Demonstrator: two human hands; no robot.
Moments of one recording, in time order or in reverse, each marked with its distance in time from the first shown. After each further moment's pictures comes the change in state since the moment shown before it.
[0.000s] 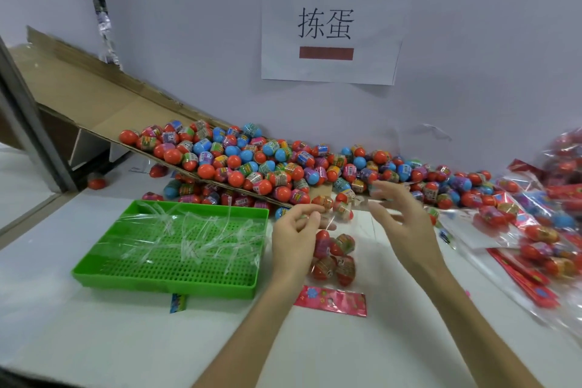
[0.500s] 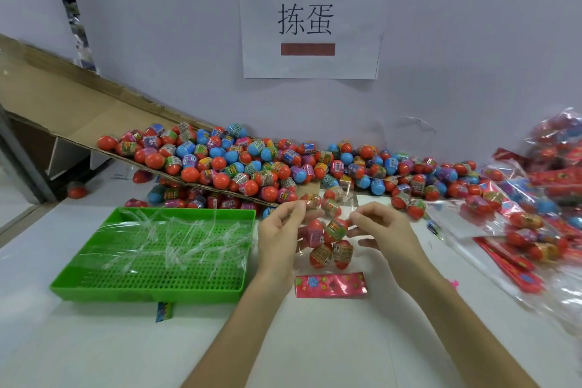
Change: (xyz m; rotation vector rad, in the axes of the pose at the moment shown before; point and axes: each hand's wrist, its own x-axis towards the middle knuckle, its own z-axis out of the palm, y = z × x) left_hand -0.002 0.009 0.001 -0.206 -0.012 -0.175; right_hand -0.005 0.018 0.006 0.292 -0.130 0.374
